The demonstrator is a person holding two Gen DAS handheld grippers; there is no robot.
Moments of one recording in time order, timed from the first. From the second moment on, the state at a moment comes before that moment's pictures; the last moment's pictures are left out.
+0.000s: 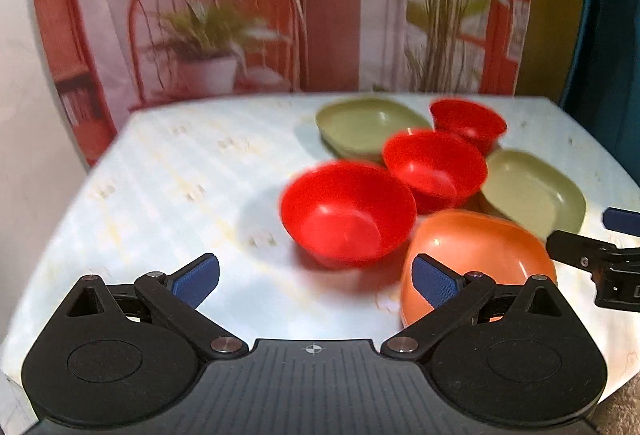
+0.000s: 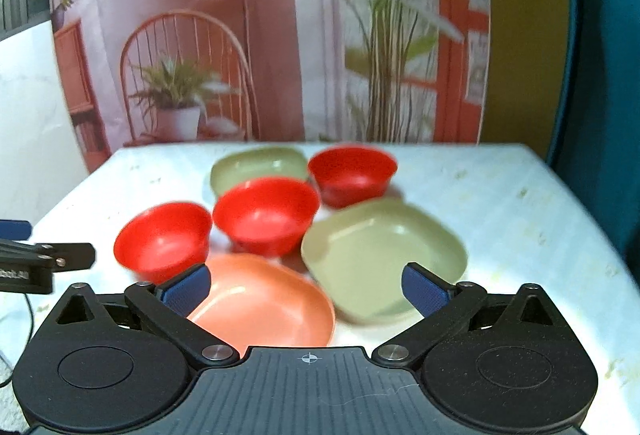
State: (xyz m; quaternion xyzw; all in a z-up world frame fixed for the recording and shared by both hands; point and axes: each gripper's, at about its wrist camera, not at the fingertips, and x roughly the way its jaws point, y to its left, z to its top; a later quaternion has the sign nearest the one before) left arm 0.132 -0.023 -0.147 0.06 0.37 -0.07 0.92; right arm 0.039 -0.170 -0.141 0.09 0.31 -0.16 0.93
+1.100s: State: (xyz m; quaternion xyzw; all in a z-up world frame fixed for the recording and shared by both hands) left arm 0.157 -0.033 -0.199 -0.05 0.48 -0.18 0.86; right arm 0.061 -0.197 -0.179 0.13 0.38 -0.14 0.91
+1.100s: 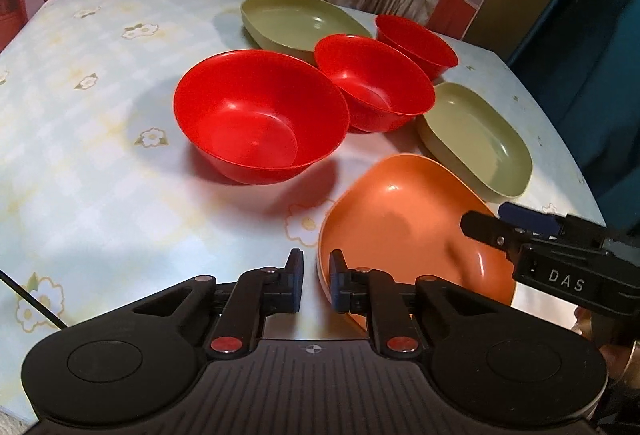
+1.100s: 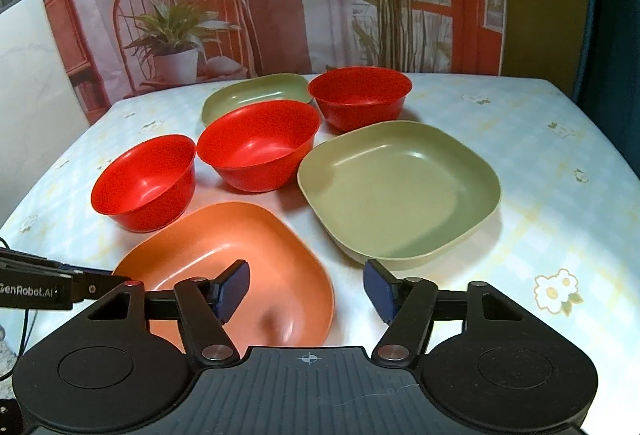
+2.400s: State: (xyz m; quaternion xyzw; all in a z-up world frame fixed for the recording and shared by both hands) left arm 0.154 -0.038 -0.179 -0.02 0.45 -0.20 0.87; right arm 0.042 -0.211 -0.167 0.19 0.37 -0.13 0.90
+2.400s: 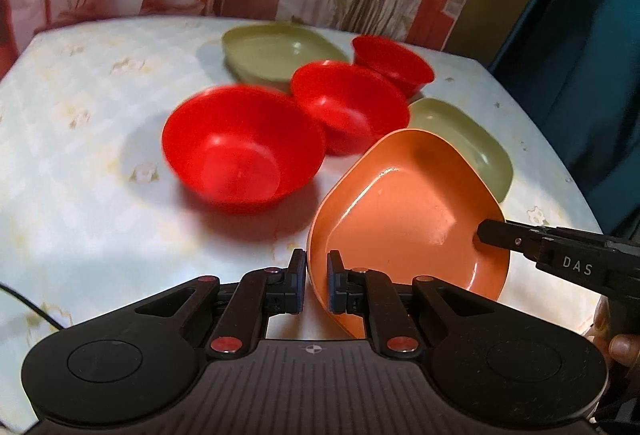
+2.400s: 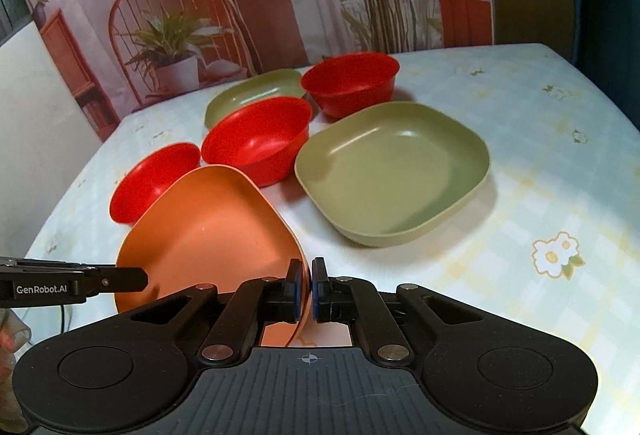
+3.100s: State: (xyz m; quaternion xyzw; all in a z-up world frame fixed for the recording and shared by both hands) left arm 0.196 -0.093 -0.151 0.00 0.43 -0.25 0.87; right arm 0.034 -0.278 -0.134 0.20 0.32 -0.17 0.91
